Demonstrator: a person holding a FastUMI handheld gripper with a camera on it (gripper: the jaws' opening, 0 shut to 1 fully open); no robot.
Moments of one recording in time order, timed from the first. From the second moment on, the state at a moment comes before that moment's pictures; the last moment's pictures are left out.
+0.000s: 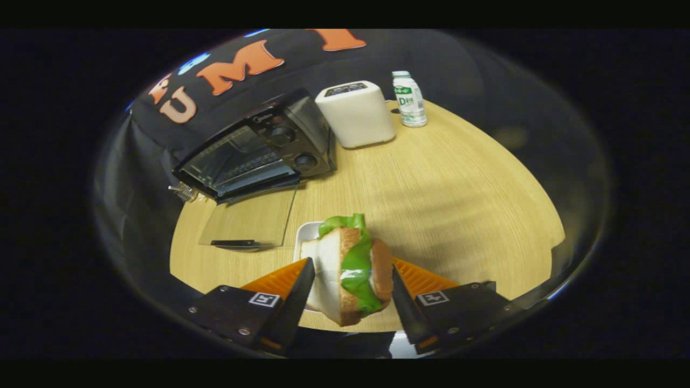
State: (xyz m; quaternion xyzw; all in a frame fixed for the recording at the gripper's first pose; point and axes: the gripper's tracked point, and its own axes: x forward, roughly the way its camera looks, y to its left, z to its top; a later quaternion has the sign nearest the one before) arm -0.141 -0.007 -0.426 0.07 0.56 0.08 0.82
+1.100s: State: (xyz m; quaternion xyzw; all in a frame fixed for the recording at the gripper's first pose) arm -0.092 0.062 -0.343 0.32 0.47 0.10 0.82
